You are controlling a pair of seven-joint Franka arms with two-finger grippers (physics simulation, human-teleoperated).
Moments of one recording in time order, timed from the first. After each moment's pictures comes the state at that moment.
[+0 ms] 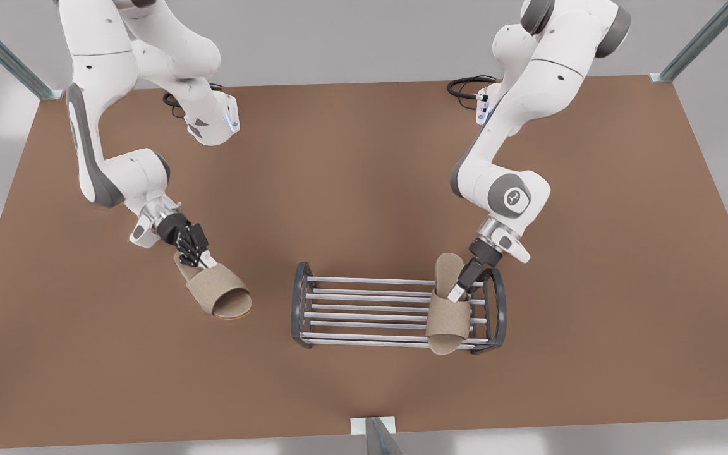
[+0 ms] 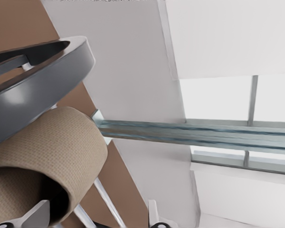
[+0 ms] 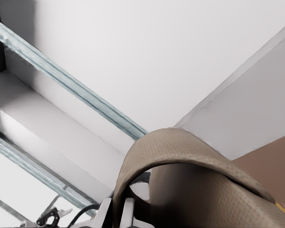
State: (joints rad) left arm -0.25 0.39 -0.22 -1.81 -2.18 2.92 0.79; right arm 0.05 0.04 0.02 -2.42 2.27 2.07 -1.70
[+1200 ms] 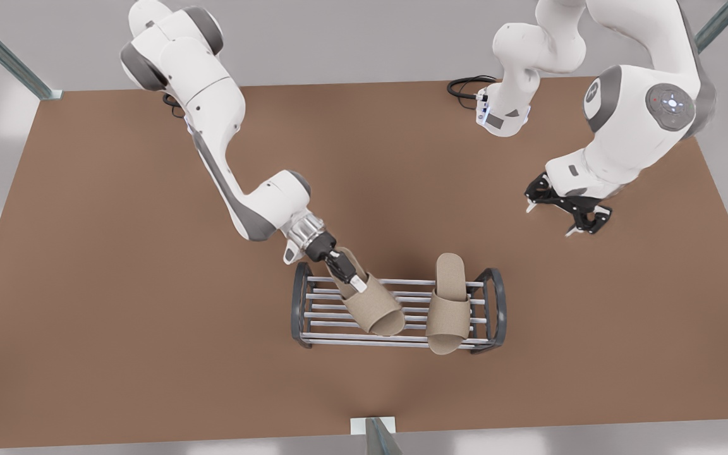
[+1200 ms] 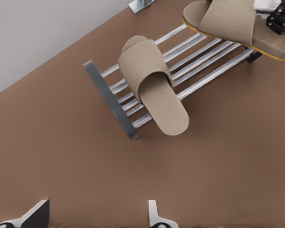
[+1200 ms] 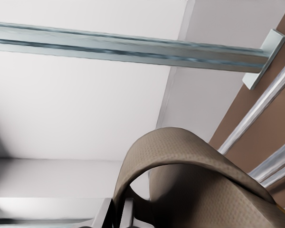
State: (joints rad) left arm -0.36 0.07 0.14 -1.56 -0.07 1.71 0.41; right arm 0.51 0.57 0.15 -1.59 2.90 2.66 -1.51
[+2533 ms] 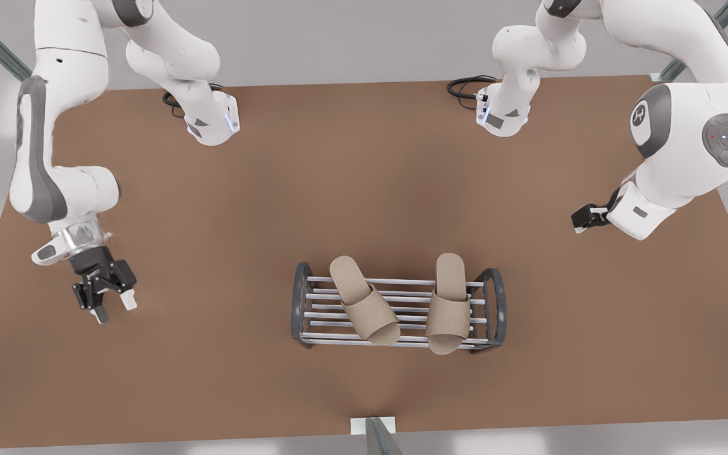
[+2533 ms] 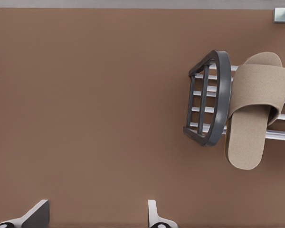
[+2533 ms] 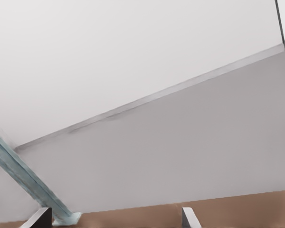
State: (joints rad) left arm -0.19 0.21 0.12 -1.37 0.01 1.53 -0.10; right arm -0.14 0.17 0.02 -1.98 1.62 2.59 -1.62
